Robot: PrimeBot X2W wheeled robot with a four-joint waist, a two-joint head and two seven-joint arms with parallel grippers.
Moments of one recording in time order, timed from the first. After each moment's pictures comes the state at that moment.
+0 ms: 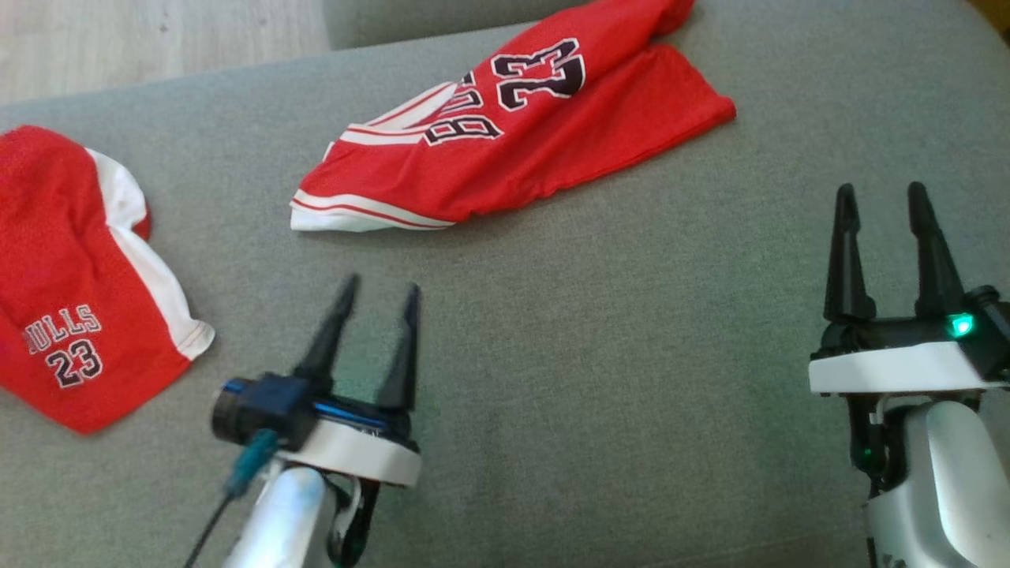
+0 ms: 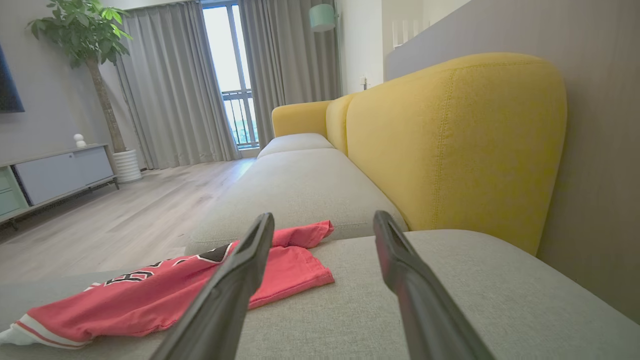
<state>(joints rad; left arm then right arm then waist) -0.21 0.05 -0.30 0.27 -0.26 -0.12 -0.25 -0.20 -0.05 -0.05 0.16 0.14 0.13 -0.25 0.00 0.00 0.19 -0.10</state>
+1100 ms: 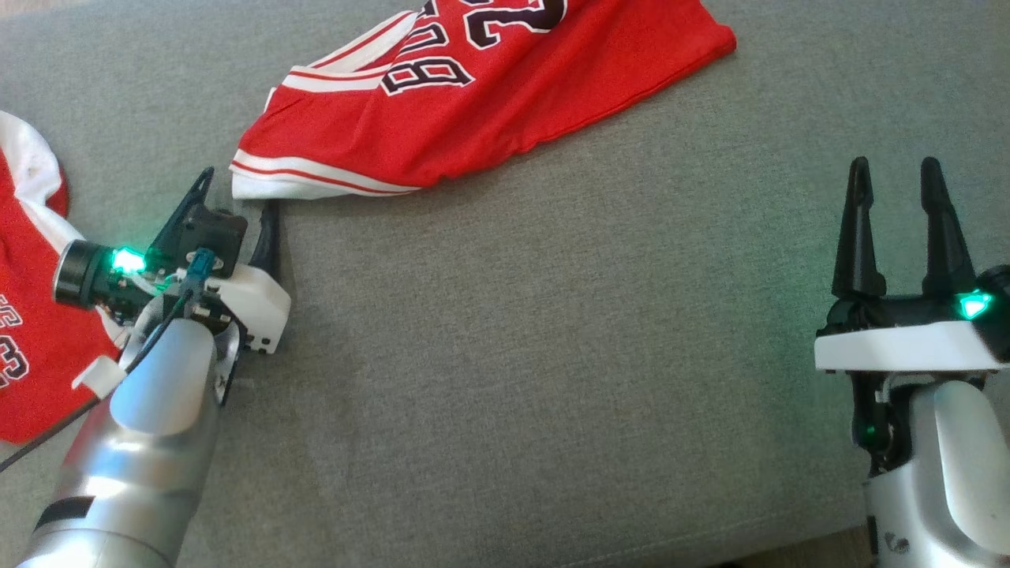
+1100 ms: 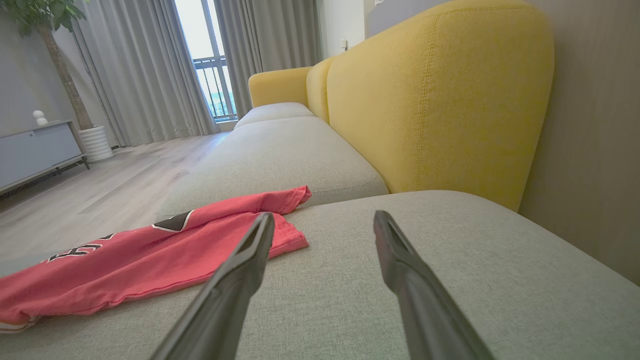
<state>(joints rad) -0.71 0.24 -0.36 0.89 -0.02 0.03 -0.13 -0.24 -0.05 -0.07 0.16 0.18 0.13 -0.25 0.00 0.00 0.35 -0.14</state>
